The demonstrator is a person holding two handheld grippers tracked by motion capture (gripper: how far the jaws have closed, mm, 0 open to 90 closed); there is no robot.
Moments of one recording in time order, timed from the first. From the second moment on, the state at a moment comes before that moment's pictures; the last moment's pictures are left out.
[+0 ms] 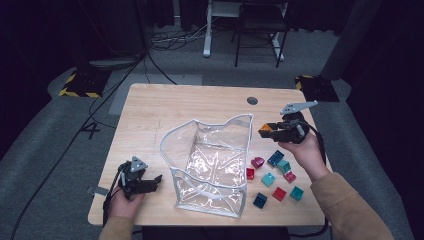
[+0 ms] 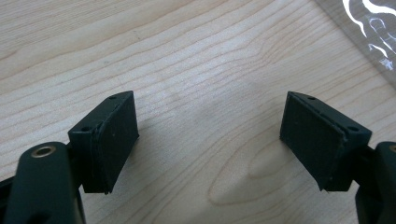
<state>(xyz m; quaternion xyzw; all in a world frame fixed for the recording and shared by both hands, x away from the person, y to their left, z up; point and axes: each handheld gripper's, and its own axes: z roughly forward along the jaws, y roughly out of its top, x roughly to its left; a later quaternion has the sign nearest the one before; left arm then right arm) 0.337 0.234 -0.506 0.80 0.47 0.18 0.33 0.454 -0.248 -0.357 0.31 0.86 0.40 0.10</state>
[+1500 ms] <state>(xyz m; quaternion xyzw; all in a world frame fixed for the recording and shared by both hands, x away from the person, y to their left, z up) 0.337 0.235 -0.506 0.80 0.47 0.18 0.33 0.385 -0.177 -0.265 0.17 0.86 0.47 0.08</state>
